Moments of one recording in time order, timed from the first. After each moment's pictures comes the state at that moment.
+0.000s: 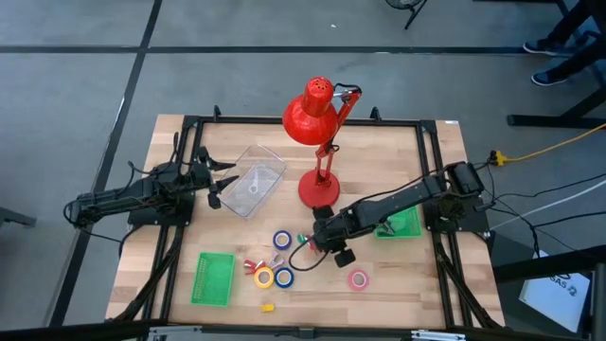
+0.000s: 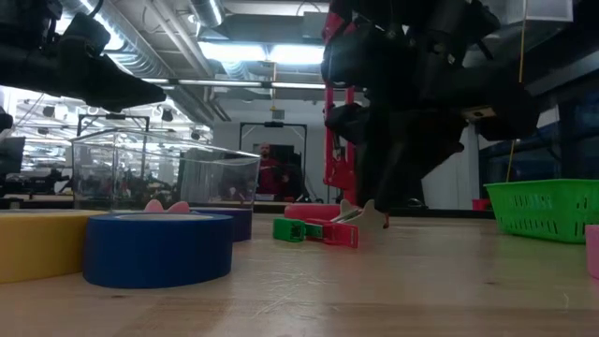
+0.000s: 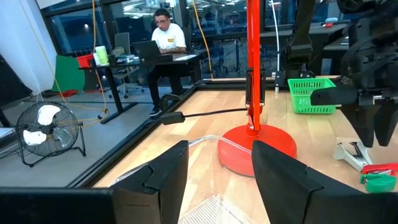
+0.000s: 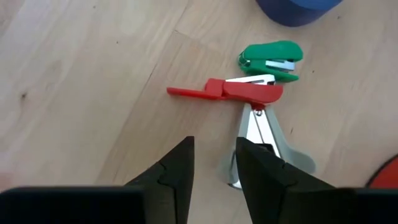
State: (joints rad) left arm 0.24 0.00 0.06 -0.10 -0.13 0.09; right arm 0.29 1.88 1.17 -0.43 0.01 -0.20
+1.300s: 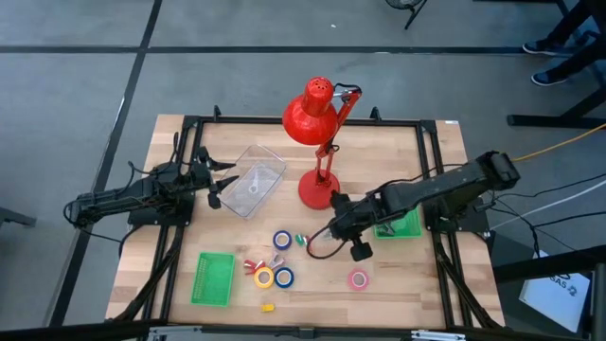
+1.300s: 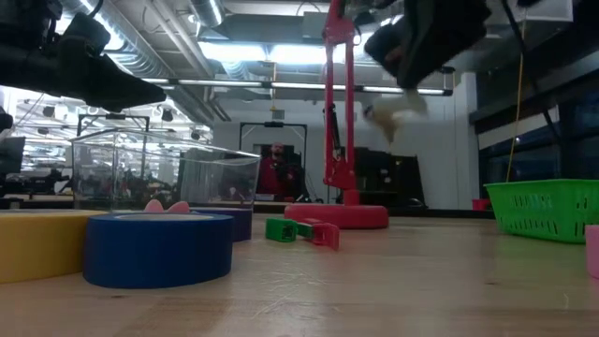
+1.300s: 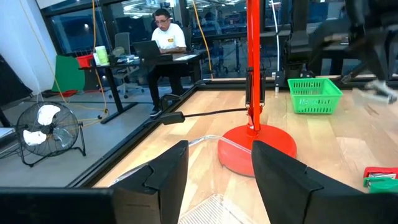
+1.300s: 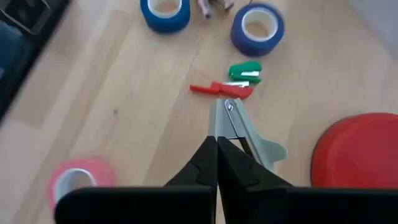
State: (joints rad) left arm 0.24 0.00 0.06 -0.10 -0.13 0.09; right arm 0.29 1.55 1.17 -0.62 -0.05 -0.06
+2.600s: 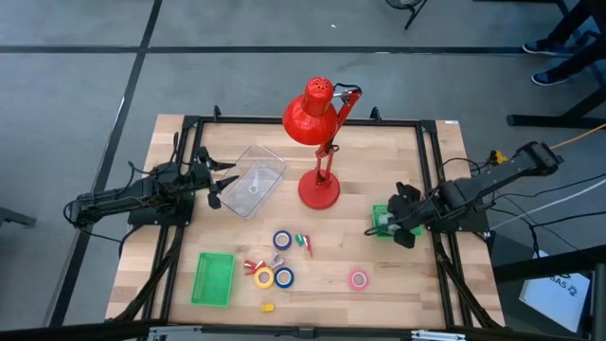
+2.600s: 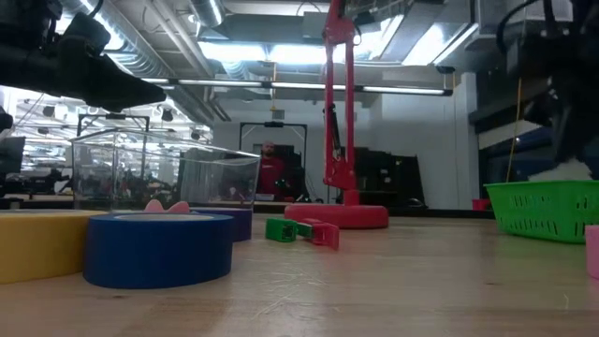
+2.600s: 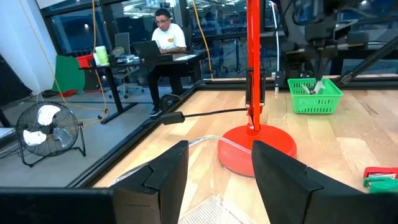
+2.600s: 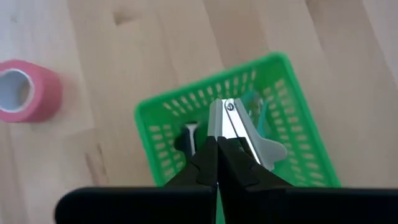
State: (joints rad) left arm 0.24 0.00 0.06 -0.10 -0.13 0.09; right arm 0.45 0.91 0.58 -0.84 0.19 0.71
